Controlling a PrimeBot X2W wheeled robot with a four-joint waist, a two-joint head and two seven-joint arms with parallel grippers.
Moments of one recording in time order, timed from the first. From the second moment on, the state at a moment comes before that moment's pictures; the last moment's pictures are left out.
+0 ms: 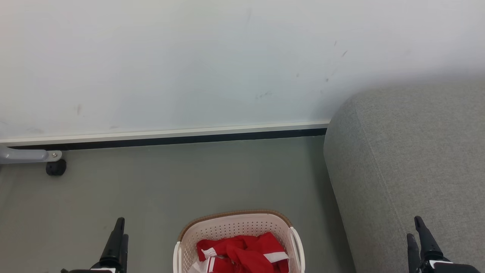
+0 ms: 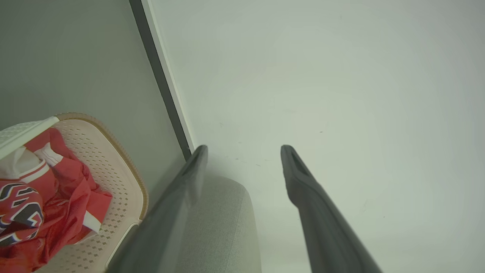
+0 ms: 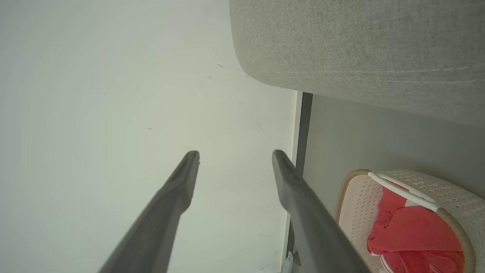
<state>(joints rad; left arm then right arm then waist) -0.03 0.03 0.06 0.33 -1.59 -0.12 0.09 -0.04 -0.03 -0.10 0.33 1.59 0.11 0.09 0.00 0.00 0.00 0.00</state>
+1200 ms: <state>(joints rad) -0.04 0.09 -0.07 0.24 -1.09 -0.03 -0.04 -0.05 -0.05 0.07 0.25 1.08 0.02 -0.04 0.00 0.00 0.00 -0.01</state>
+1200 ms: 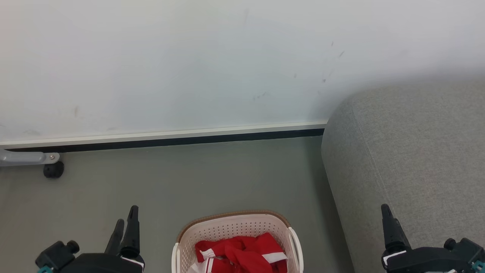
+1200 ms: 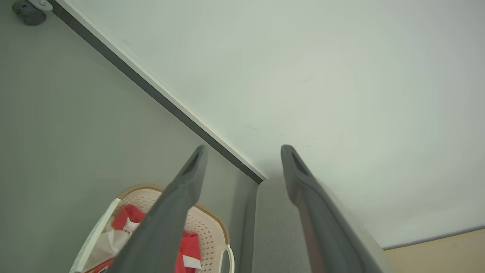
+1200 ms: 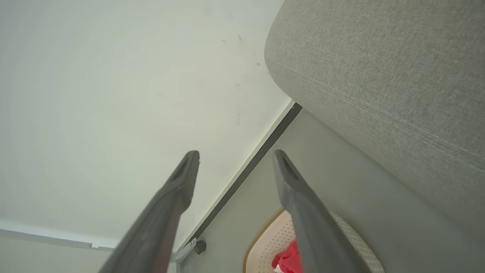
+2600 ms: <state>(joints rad) 0.01 0.13 -0.15 0.20 -0.47 0.08 -0.19 -0.05 -0.08 0.23 0.23 0.51 -0.08 -0.18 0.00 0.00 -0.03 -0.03</state>
